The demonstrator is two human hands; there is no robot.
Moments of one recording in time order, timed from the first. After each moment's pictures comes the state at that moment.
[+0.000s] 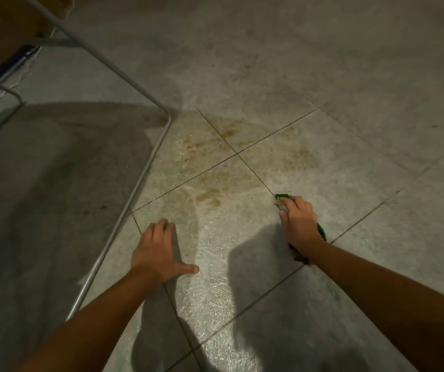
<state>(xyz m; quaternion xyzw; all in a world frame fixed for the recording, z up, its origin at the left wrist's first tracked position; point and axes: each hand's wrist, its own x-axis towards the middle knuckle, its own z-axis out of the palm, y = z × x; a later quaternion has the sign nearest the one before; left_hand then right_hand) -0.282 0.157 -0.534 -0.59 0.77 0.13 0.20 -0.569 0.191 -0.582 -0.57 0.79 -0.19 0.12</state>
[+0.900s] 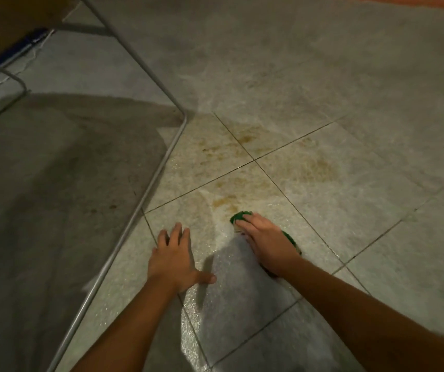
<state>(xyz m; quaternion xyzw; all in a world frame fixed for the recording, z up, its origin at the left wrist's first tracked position) -0.276 0.153 -0.543 -0.60 0.75 0.21 0.18 -0.486 0.173 -0.580 -0.74 0.64 -0.13 0.15</state>
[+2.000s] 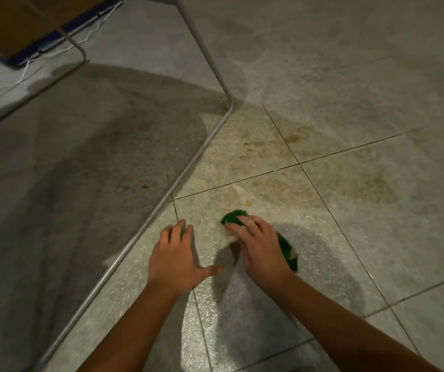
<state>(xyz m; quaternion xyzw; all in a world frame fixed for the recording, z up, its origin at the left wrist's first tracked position) -0.250 0.162 -0.553 -0.68 0.71 0.18 0.09 -0.428 0.157 -0.594 -0.78 0.57 -0.22 0.14</state>
